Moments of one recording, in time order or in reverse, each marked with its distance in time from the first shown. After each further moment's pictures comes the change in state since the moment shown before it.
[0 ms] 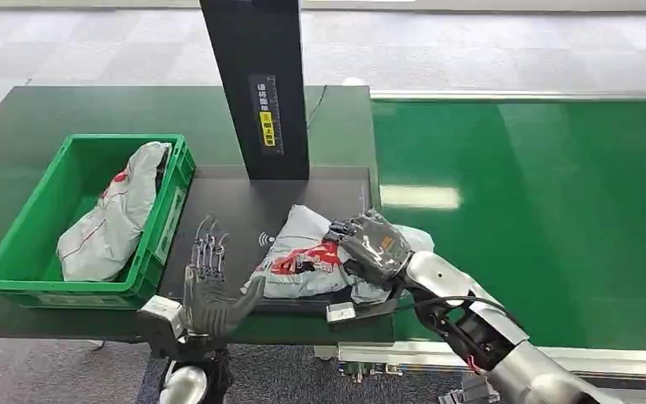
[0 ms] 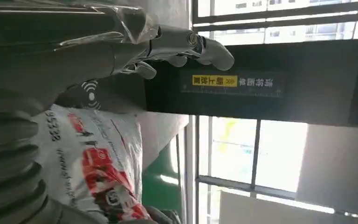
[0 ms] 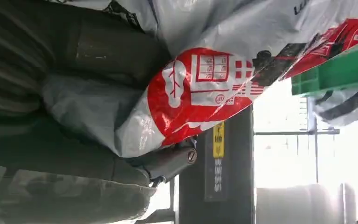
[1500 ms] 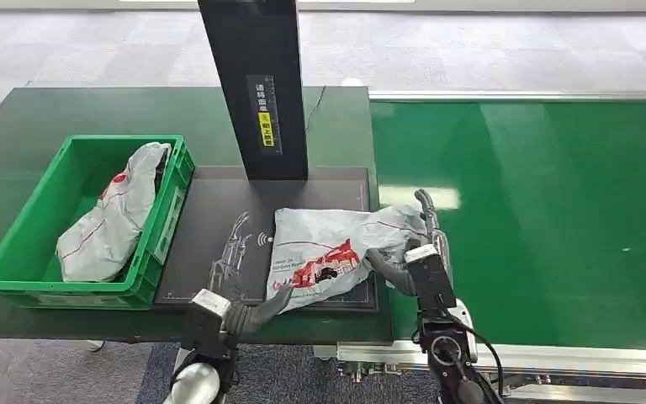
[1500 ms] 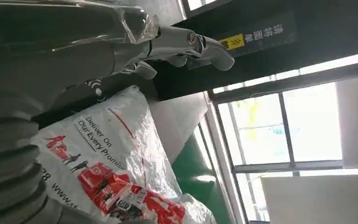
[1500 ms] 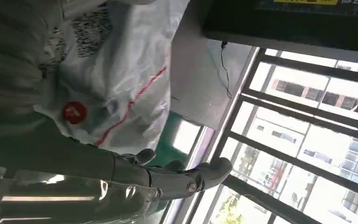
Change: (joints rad) left arm -0.040 -0.002 -0.018 0.039 -0.290 -0.013 0.129; right arm 0.428 0.186 -0.552 -0.291 -0.652 0.054 0.123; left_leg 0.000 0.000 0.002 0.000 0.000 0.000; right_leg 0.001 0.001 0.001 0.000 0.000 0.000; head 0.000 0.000
